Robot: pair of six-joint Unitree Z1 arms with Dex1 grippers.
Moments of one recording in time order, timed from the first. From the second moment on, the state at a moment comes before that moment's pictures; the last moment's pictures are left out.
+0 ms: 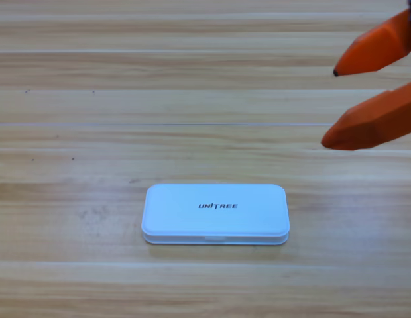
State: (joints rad) arm 0 -0.01 0.73 -0.01 -0.69 0.15 0.17; arm 1 0.87 1.41 -1.39 0.76 0.34 -0.26
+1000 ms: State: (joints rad) arm 0 -0.01 0.38 -0.14 -0.36 0.00 0.20; arm 1 0.87 1.53 -1.39 0.76 0.38 -0.28
